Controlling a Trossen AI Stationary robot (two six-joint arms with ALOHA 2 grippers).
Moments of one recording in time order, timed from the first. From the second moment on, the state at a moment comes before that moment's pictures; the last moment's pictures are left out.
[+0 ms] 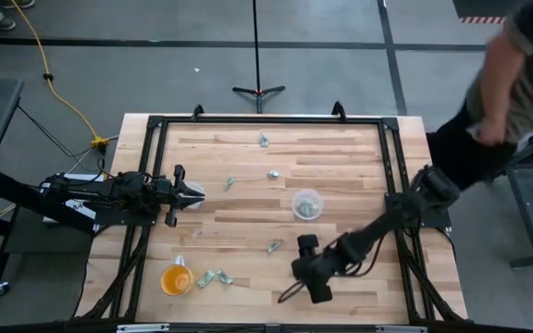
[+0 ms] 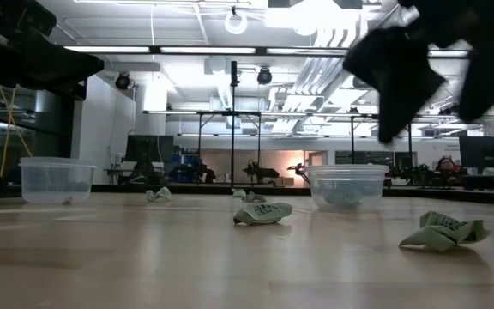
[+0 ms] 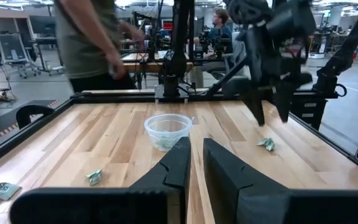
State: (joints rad) left arm -0.09 0.01 0.01 0.01 -0.05 0.02; right arm 0.59 1.82 1.20 -0.44 0.14 0.38
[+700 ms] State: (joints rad) left arm -0.09 0.01 0.01 0.01 -0.05 0.02; right arm 0.60 1.94 1.20 -0.43 0.15 0.45
